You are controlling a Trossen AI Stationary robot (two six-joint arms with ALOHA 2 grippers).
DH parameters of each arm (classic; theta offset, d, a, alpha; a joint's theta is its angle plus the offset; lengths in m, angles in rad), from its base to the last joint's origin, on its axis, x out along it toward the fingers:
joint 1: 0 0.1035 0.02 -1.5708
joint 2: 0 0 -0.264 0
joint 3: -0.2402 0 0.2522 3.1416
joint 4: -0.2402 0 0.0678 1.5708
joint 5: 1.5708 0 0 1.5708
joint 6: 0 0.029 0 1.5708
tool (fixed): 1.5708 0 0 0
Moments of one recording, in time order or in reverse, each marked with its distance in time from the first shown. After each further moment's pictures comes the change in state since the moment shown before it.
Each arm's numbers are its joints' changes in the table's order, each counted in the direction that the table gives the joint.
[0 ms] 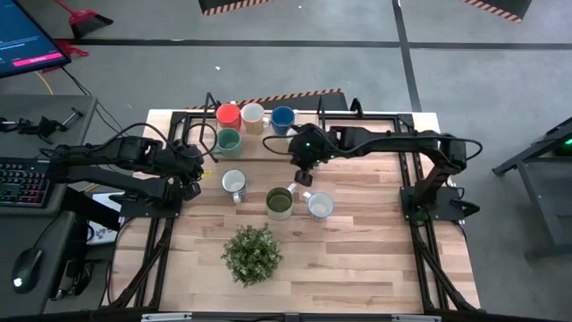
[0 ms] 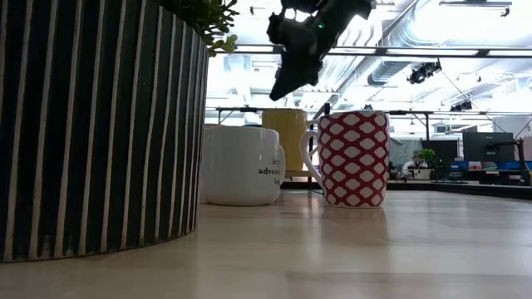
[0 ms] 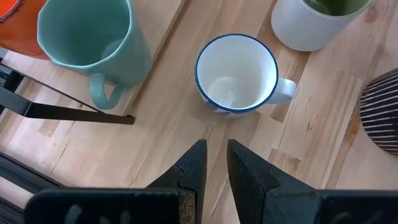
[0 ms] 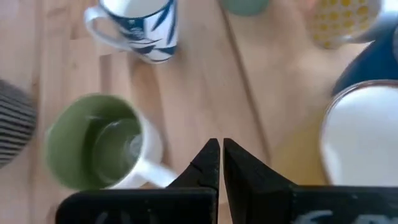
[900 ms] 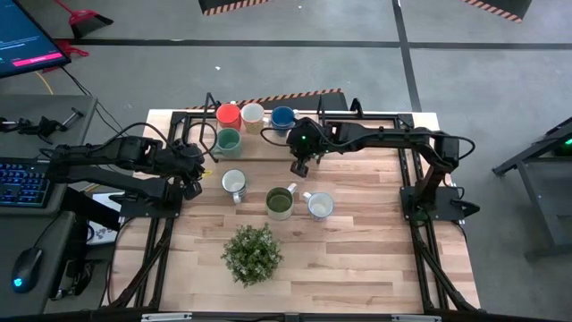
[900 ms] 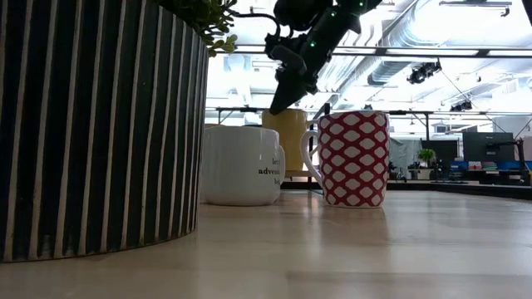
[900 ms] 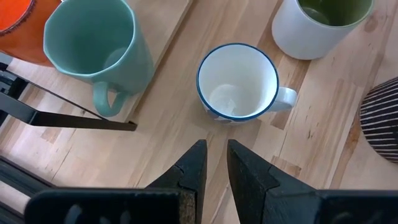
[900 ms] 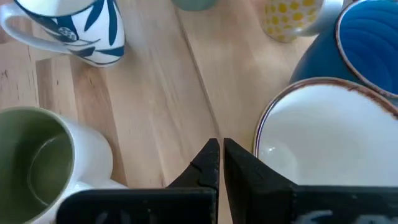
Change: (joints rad) left arm 0.000 0.000 0.000 0.021 -0.016 0.002; right arm -0.060 0.061 -0.018 0.027 0.075 -0.013
